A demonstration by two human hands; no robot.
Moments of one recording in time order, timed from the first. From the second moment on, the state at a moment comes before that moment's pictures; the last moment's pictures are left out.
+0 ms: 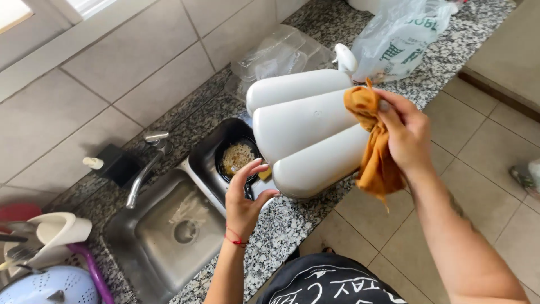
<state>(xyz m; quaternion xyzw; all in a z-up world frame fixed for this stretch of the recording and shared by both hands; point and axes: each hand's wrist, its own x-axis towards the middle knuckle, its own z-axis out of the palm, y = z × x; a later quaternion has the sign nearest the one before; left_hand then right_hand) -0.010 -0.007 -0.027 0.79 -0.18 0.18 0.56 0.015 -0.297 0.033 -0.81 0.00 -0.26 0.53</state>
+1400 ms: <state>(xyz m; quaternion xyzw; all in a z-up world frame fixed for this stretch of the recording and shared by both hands) 0.092 0.000 0.004 0.77 -0.18 0.06 0.61 -0.096 -0.261 -0.026 -0.76 0.00 -0.30 0.58</state>
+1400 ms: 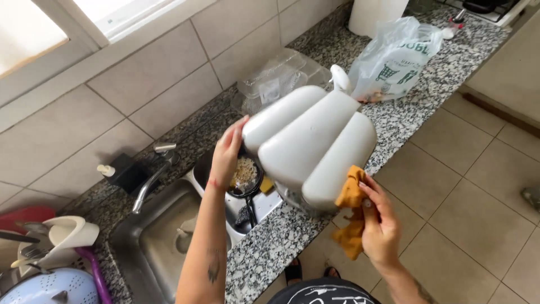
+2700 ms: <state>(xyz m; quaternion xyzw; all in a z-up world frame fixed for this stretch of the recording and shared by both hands) -0.001 -0.061 0.105 0.70 -0.44 0.56 0.06 -0.049 -0.274 0.081 -0.77 -0.20 -0.38 0.47</state>
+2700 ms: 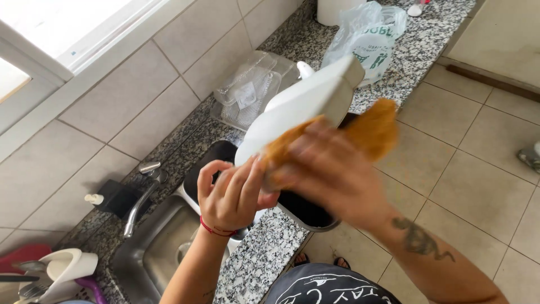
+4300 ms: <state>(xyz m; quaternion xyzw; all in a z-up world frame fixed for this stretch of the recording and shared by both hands) -0.025 -0.060 0.103 0.73 -0.43 0.51 0.15 -0.052 -0.274 0.062 -0.77 -0.32 -0.55 -0.04</state>
